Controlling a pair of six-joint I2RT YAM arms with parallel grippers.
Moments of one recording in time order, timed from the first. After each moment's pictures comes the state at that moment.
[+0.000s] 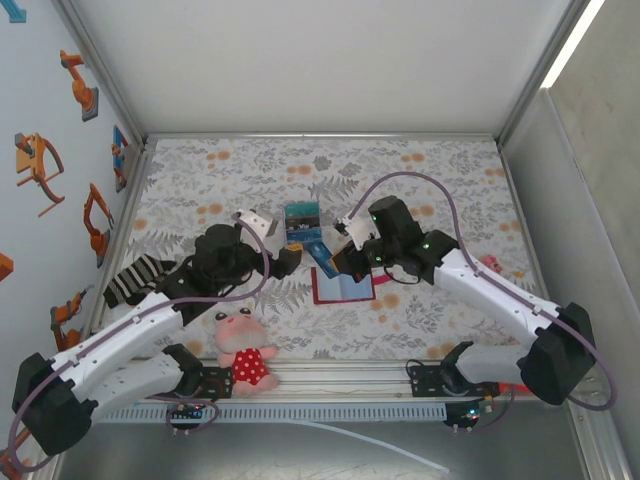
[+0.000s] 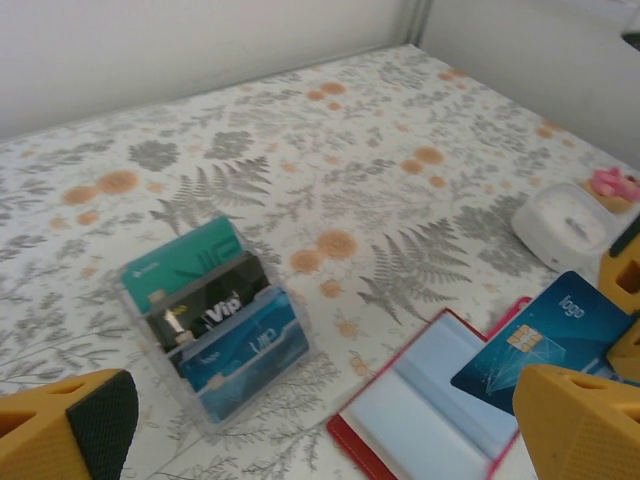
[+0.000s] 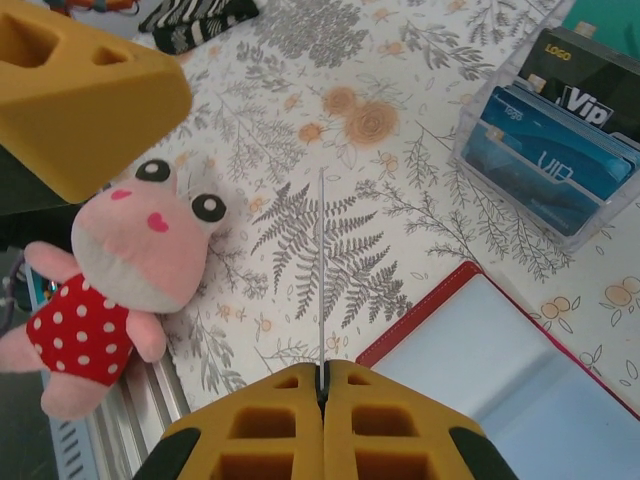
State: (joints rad) left arm -0.74 0.95 0.65 -0.09 0.08 -0.08; right arm 0.71 1.25 0.99 -0.53 -0.51 0.02
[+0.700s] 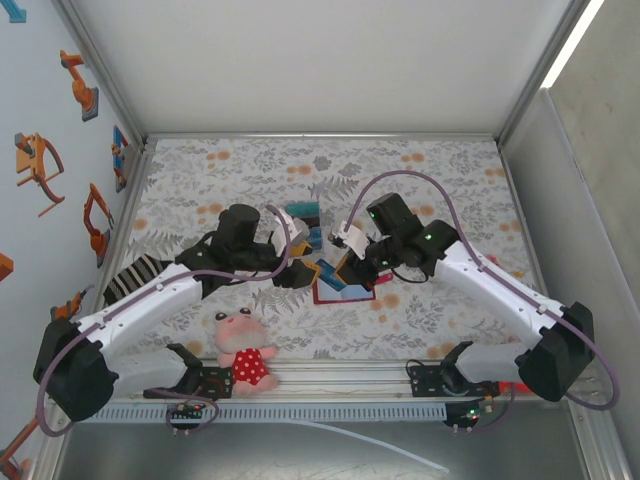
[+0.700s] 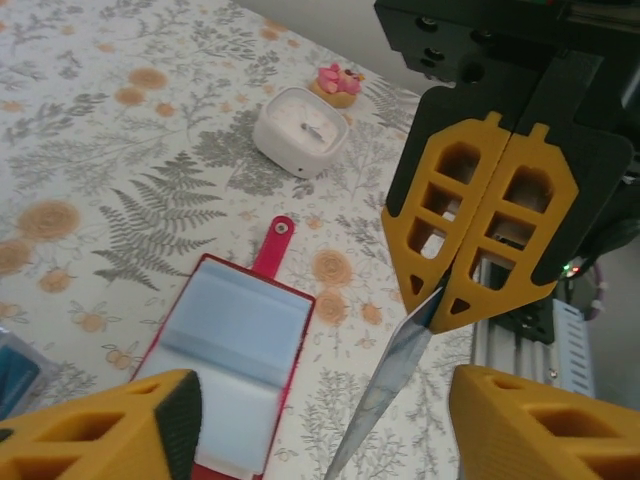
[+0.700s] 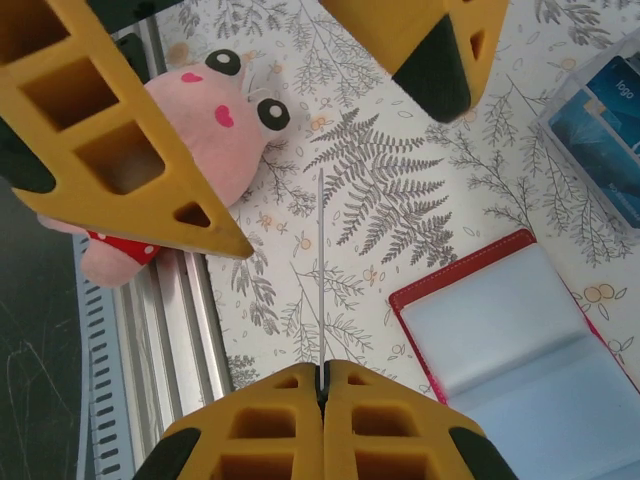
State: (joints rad) left arm -0.72 1.17 0.81 -0.23 0.66 0.07; right arm 0.72 1.27 1.10 -0.79 -0.61 -0.27
